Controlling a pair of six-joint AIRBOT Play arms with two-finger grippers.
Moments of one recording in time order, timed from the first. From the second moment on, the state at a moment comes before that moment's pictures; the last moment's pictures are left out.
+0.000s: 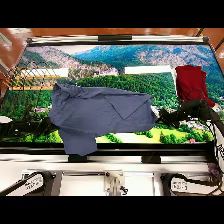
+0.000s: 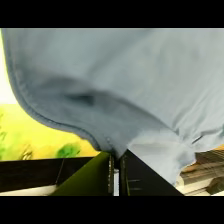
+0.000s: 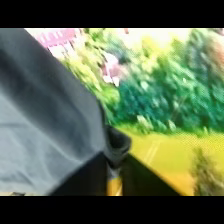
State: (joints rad) left arm 0.42 -1.17 0.62 0.81 -1.14 -1.20; right arm -0.24 -1.47 0.89 2.10 -1.08 -1.63
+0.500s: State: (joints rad) left arm 0.42 -0.99 1.43 0.61 -1.08 -1.11; right arm -0.23 -1.17 1.41 2.22 -1.11 -1.85
